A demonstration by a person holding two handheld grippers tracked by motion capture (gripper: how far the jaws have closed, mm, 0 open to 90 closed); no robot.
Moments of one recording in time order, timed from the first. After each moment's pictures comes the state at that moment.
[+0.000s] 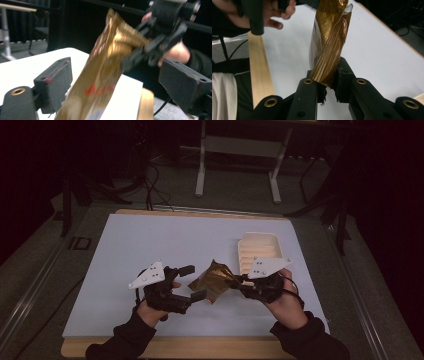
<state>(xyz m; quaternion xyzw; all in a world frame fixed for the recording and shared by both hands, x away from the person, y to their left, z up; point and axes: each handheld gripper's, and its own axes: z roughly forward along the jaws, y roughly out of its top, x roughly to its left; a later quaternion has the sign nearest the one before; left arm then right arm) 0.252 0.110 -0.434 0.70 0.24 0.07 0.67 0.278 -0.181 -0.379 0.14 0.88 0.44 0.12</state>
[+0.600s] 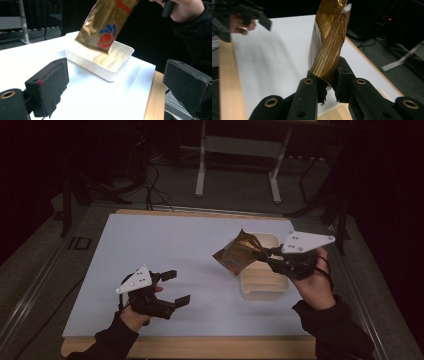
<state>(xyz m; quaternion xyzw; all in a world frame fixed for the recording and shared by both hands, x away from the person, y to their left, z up) 0.245 0.147 -0.449 0.73 0.27 0.09 0.62 0.303 -0.234 -0.324 0.15 0.85 0.45 0.21</state>
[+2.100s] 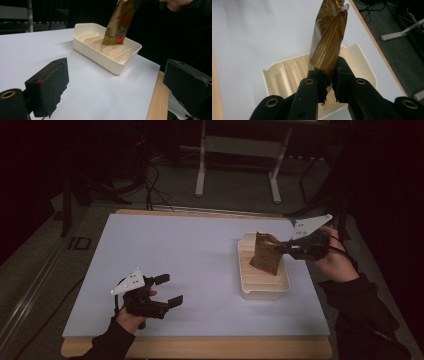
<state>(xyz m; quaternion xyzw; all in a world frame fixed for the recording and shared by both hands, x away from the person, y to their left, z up) 0.248 0.161 -0.474 0.71 0.31 0.07 0.63 0.371 -0.286 -0.334 0.12 0.93 0.30 0.18</state>
